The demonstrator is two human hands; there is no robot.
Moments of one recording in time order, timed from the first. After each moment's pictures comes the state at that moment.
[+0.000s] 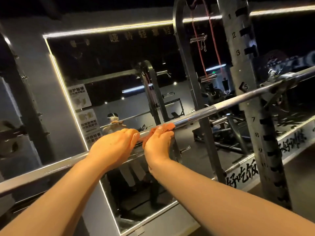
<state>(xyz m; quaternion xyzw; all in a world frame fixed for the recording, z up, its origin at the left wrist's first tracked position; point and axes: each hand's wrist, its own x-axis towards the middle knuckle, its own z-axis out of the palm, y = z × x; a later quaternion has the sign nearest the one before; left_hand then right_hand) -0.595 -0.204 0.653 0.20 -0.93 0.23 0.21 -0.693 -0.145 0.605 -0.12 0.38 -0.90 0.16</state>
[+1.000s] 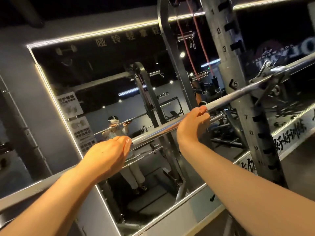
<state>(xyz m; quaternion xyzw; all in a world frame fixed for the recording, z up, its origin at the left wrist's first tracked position) -0.639 -0.189 0.659 0.22 -0.93 0.24 0.17 -0.851 -0.100 0.613 0.04 0.30 -0.95 -0.04</state>
